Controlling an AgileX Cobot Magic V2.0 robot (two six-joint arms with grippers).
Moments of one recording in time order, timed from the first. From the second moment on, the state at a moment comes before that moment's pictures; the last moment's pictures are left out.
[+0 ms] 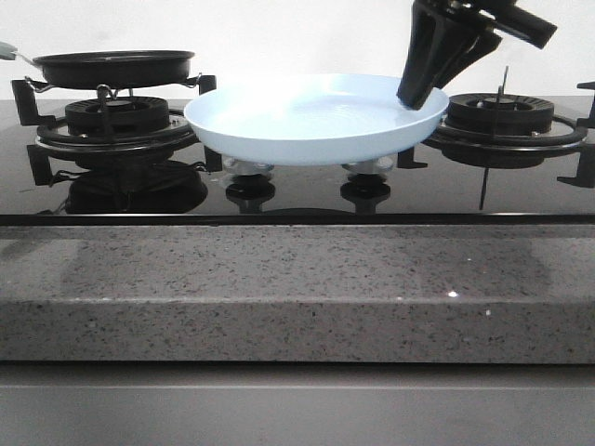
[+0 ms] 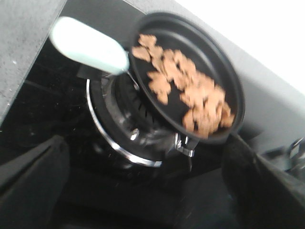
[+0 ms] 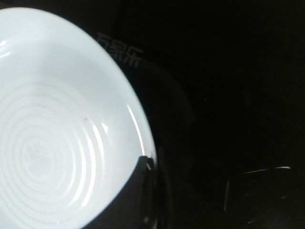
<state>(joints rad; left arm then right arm) 0.16 1.34 -1.06 -0.92 0.59 0.34 0.26 1.76 -1.60 0.38 1.11 -0.13</state>
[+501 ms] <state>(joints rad) 0.34 1.64 -1.11 -1.52 0.84 0.64 0.26 1.76 -1.60 0.38 1.11 -0.13</state>
